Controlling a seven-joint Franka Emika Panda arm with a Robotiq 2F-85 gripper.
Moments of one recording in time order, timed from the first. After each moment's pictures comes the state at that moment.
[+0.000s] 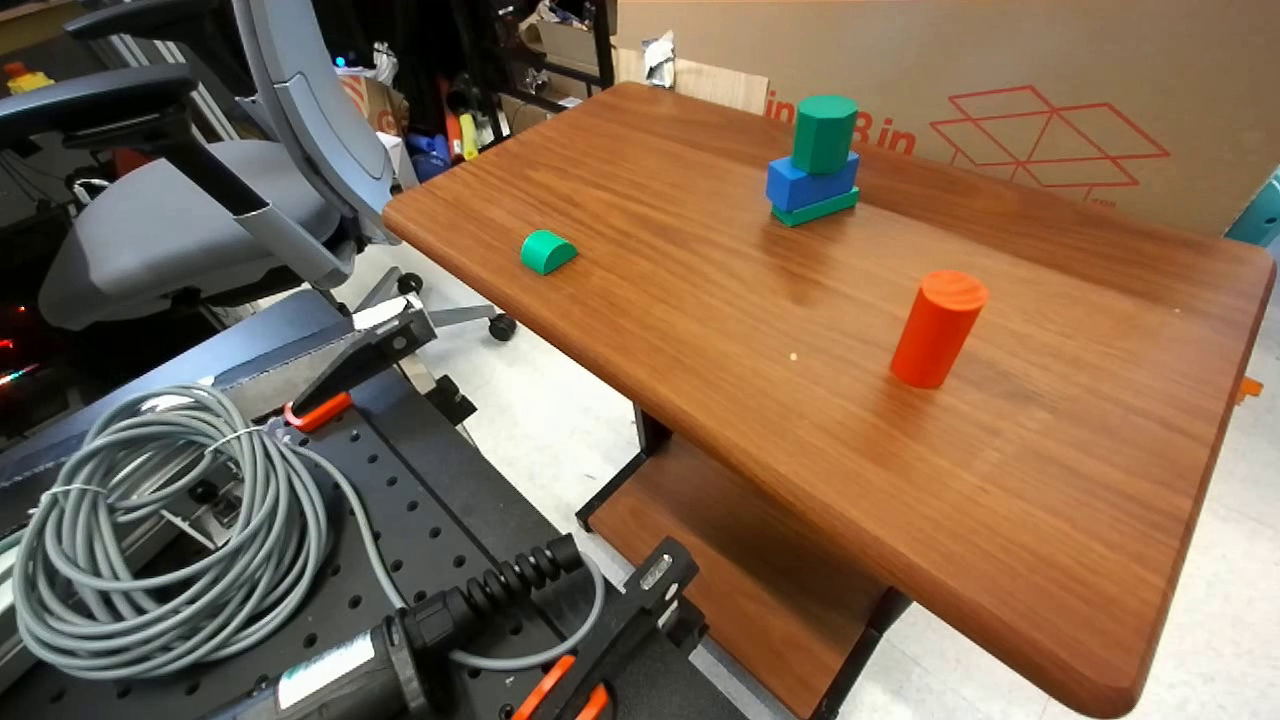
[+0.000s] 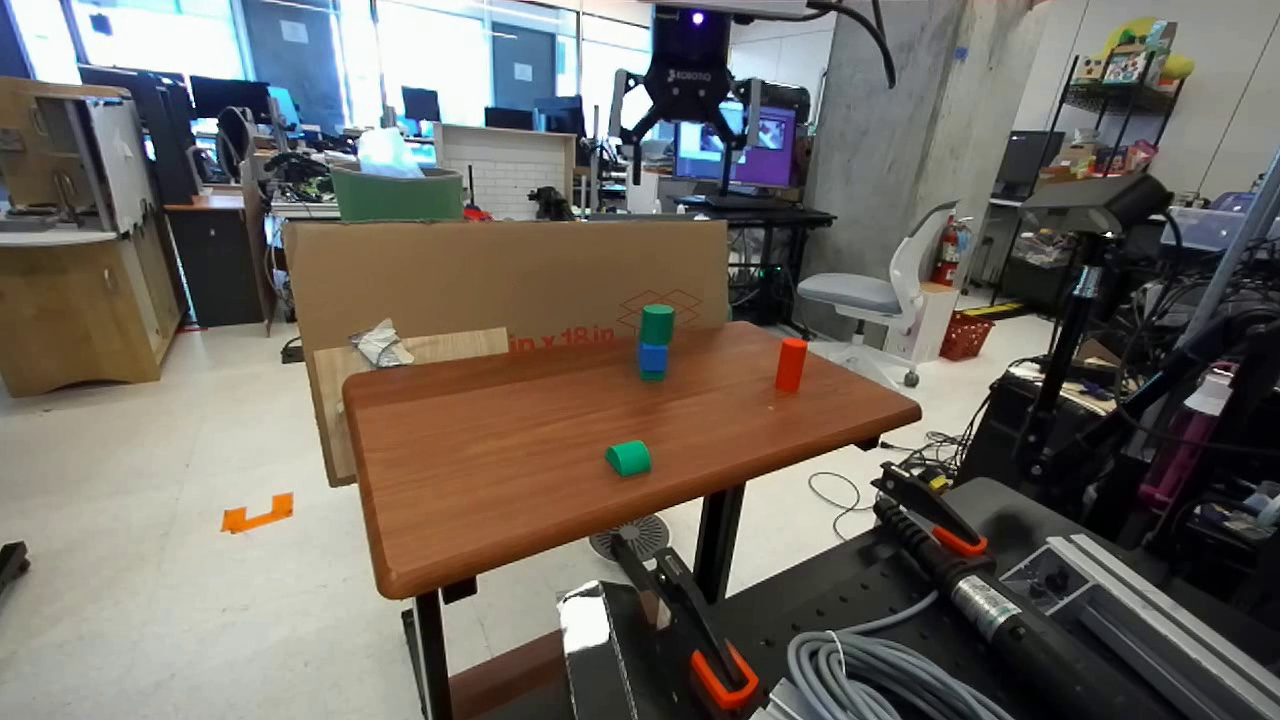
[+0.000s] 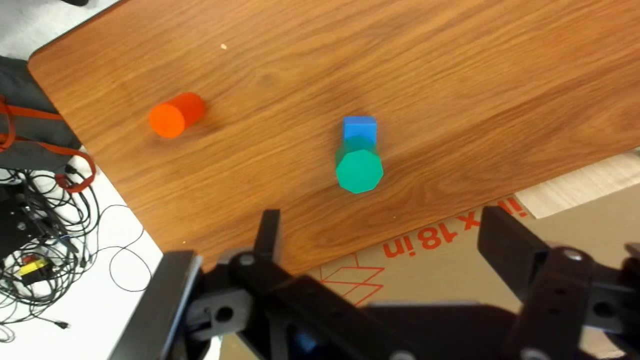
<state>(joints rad) 0.05 0.19 -0.03 -1.95 -0.09 2.19 0.45</state>
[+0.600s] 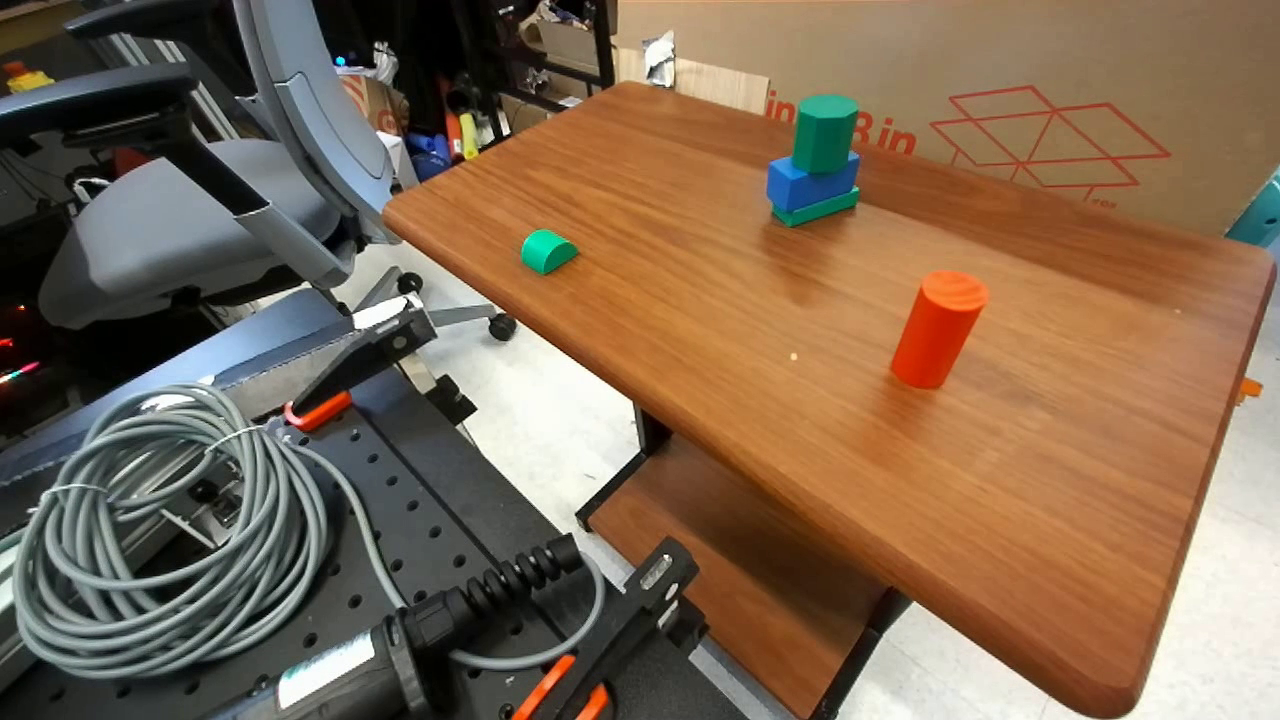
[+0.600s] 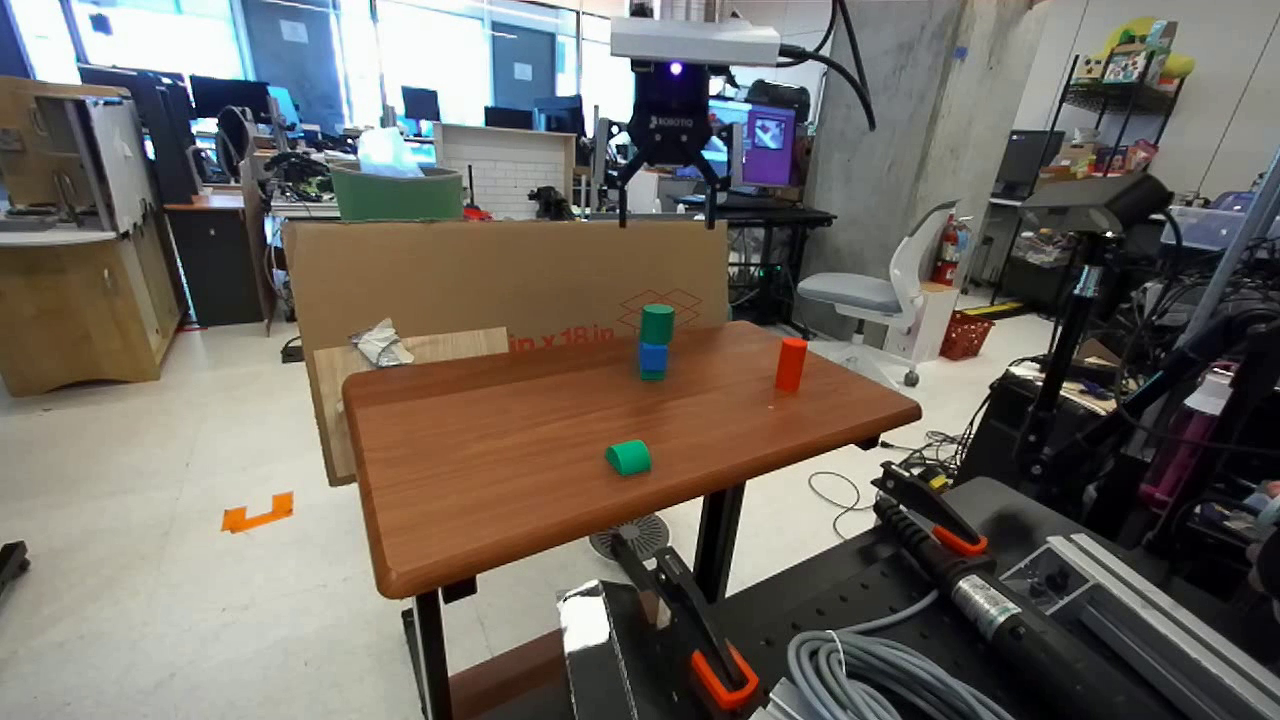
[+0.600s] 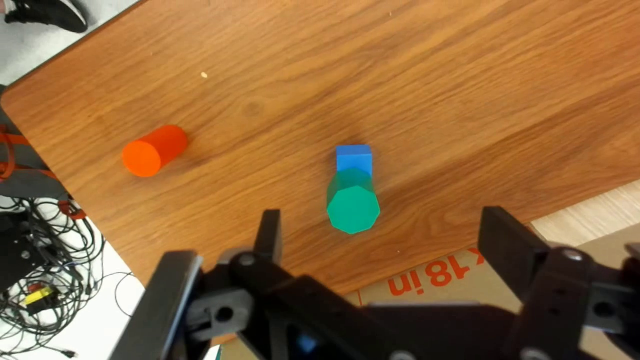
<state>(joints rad) 0.06 0.26 -0.02 -1.96 -0.09 2.22 0.52</state>
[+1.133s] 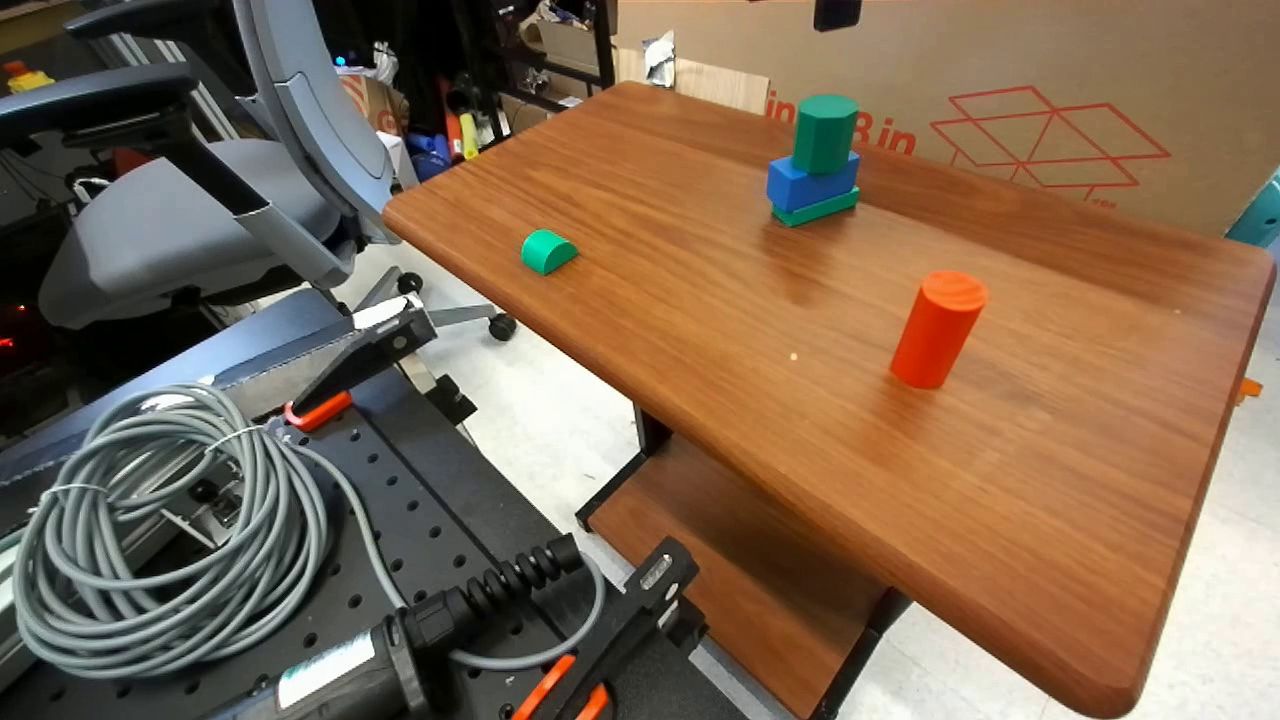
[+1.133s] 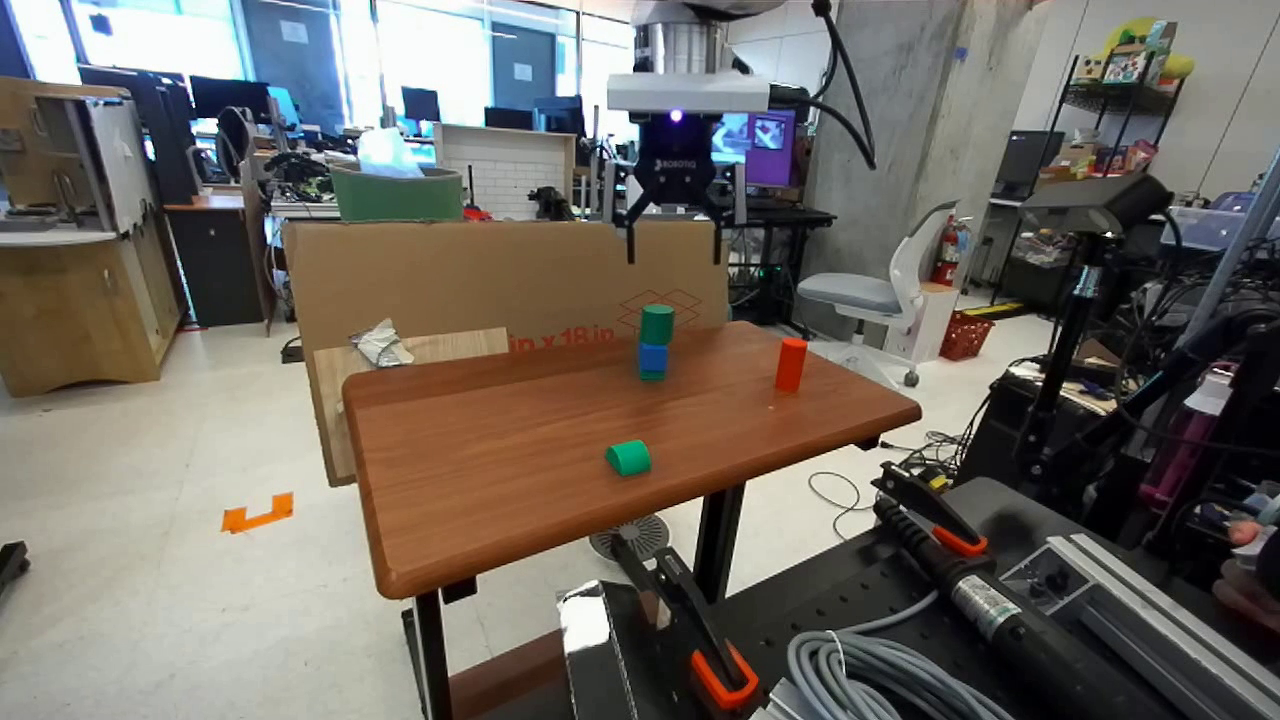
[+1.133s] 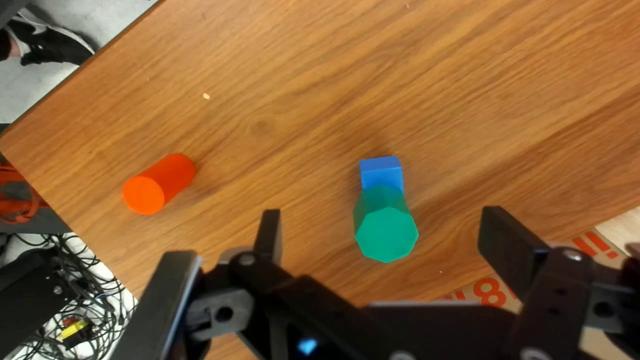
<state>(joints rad) 0.06 0.33 -0.04 -1.96 -0.10 2.26 0.62</state>
